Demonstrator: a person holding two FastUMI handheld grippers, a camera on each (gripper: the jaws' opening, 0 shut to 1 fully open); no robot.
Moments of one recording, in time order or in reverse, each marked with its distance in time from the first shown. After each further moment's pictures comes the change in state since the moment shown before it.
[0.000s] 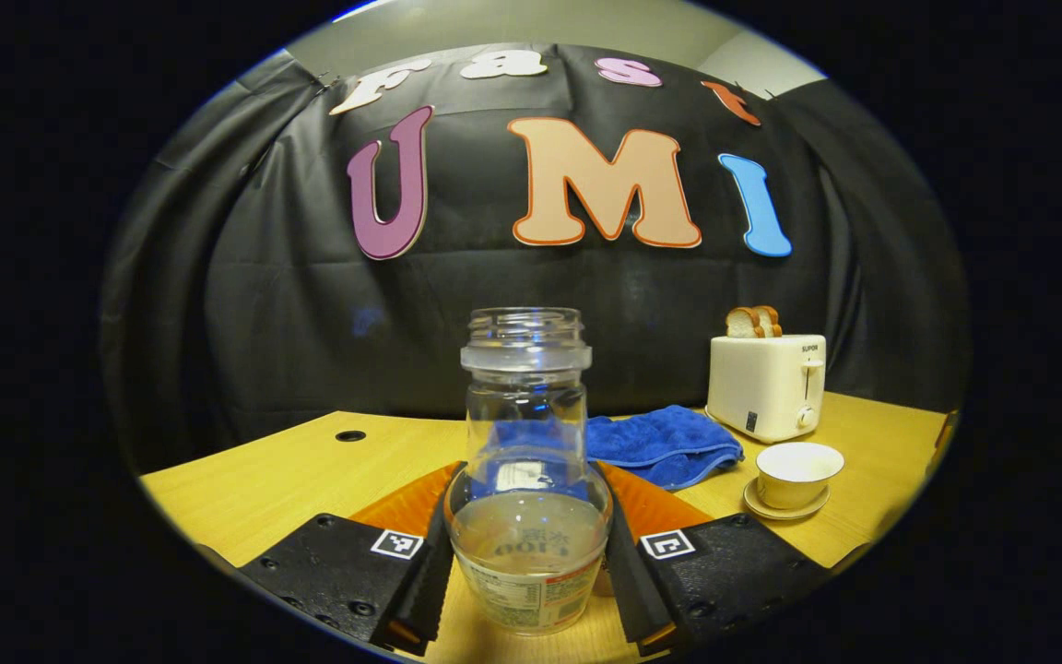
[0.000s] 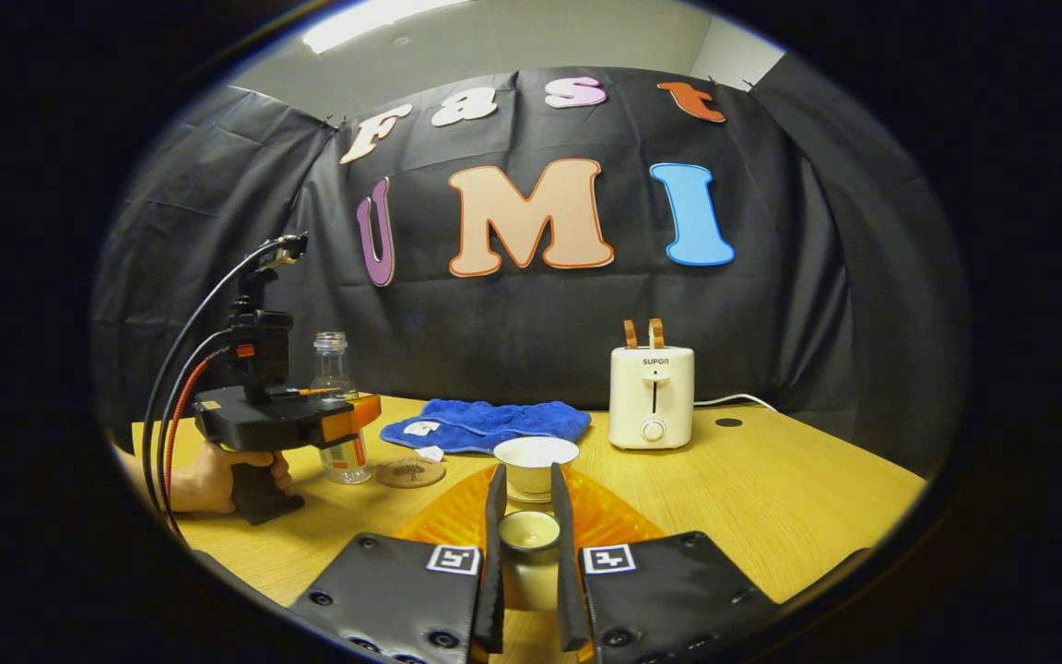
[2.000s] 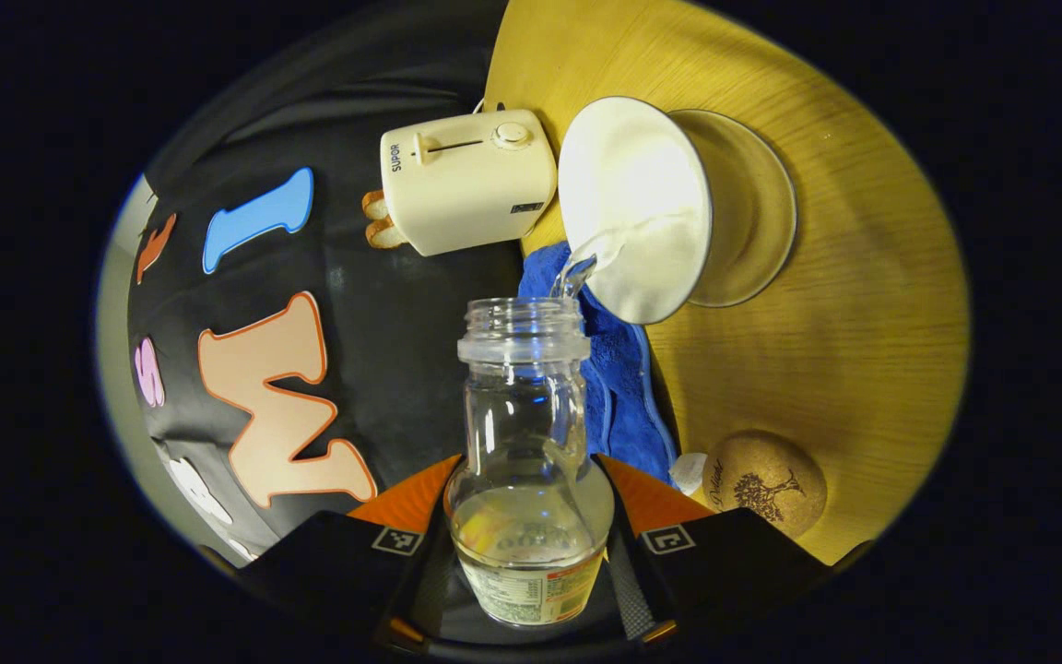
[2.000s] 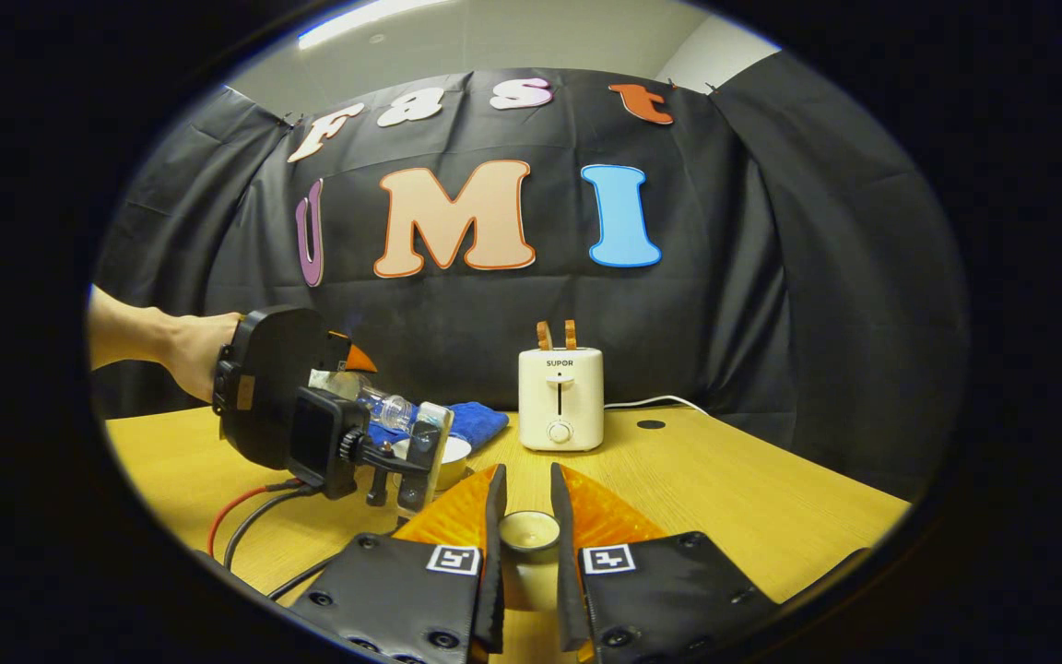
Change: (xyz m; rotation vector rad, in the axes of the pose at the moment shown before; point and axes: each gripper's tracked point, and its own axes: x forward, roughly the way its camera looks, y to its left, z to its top) left arm 0.053 -0.094 -0.007 1.748 0.202 -0.227; right arm -0.008 -0.088 0.005 -0.007 -0.001 -0.162
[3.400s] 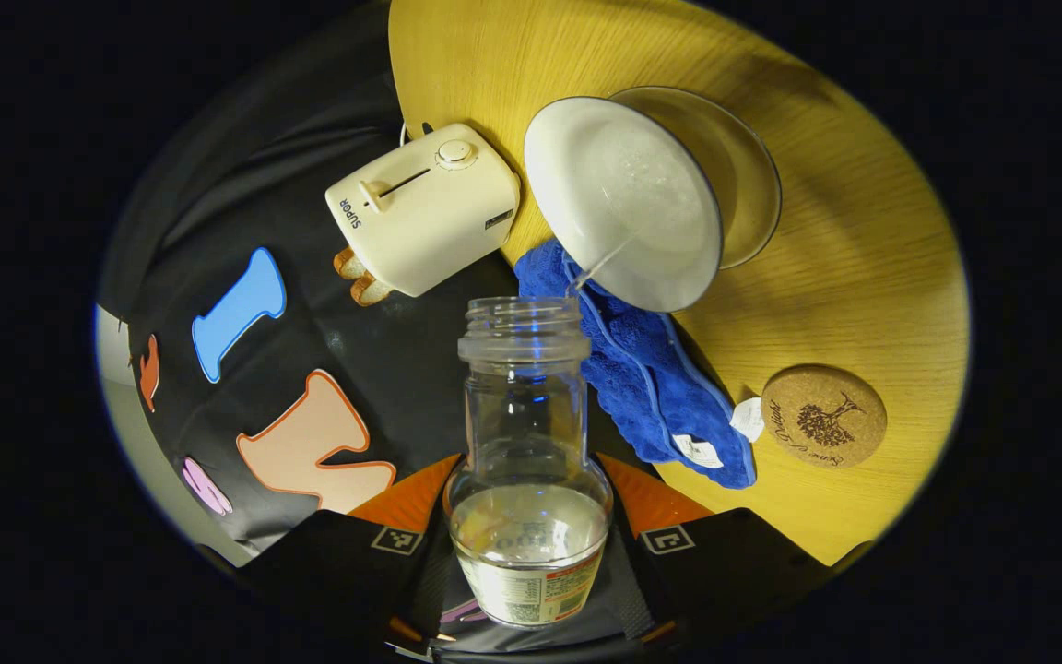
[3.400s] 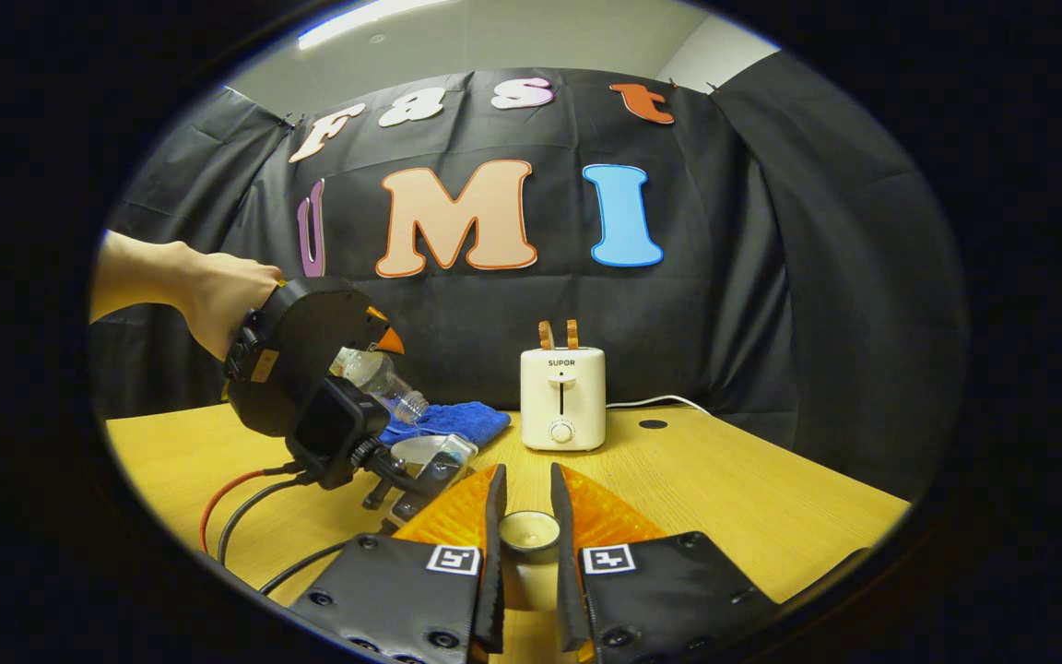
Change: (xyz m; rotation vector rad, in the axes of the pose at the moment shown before) left arm 0.000 0.042 0.007 0.347 0.034 0.026; right arm 0.000 0.000 -0.001 0.001 0.001 0.007
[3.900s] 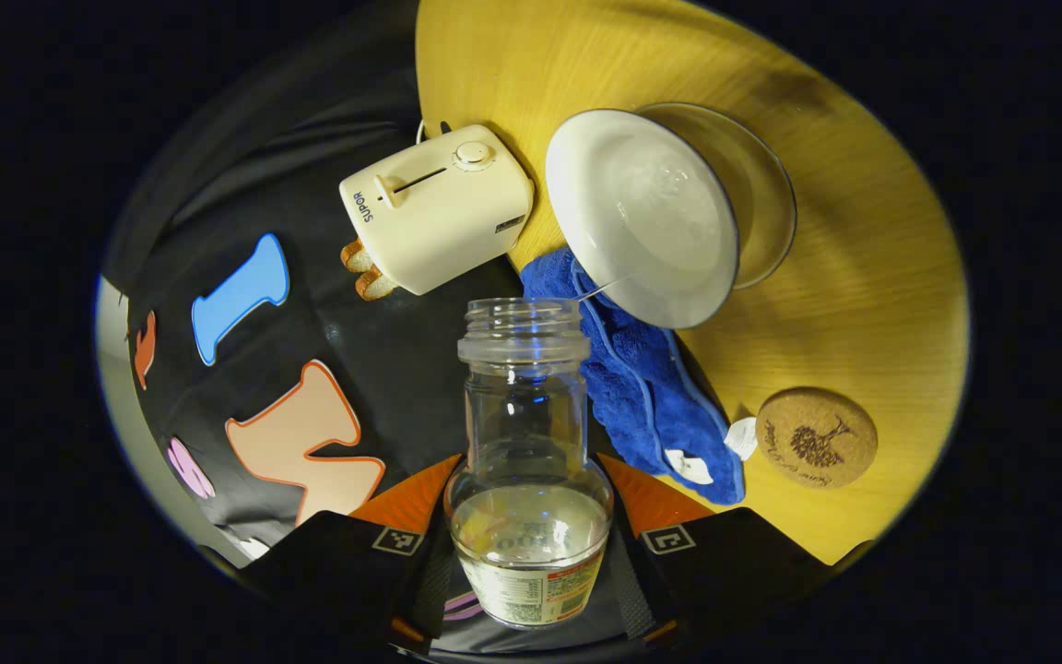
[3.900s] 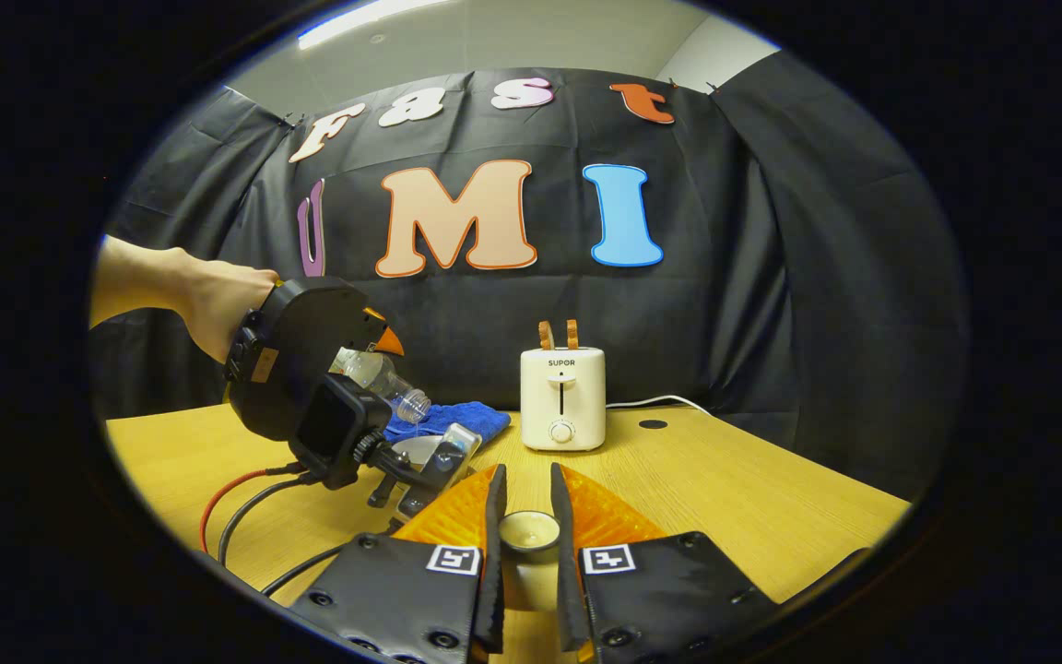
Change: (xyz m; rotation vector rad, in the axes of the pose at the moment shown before) left arm 0.003 -0.007 0.008 -0.144 -0.044 -0.019; right arm 0.000 0.000 0.000 0.000 0.000 0.000
